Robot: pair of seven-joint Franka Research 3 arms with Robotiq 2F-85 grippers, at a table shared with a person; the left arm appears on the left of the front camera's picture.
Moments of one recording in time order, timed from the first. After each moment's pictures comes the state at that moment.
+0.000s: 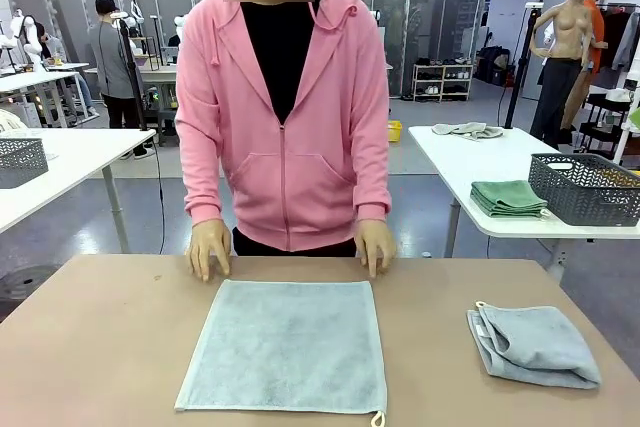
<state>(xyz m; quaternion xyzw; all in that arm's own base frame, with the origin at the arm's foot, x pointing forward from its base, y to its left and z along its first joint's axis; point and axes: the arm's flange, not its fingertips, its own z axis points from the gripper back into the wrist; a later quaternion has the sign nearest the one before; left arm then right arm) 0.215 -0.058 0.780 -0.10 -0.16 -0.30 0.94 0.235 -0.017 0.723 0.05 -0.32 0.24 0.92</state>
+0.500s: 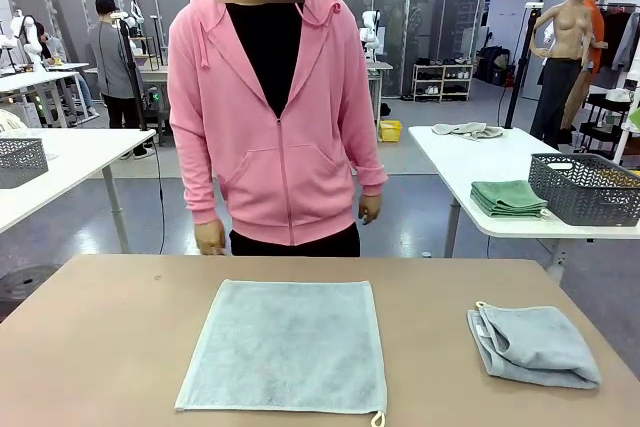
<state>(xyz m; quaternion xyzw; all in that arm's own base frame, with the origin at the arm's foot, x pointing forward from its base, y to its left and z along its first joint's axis) 0.215 -0.058 0.780 -0.10 -0.16 -0.30 0.94 0.235 -0.017 0.723 0.05 -0.32 0.24 0.92</state>
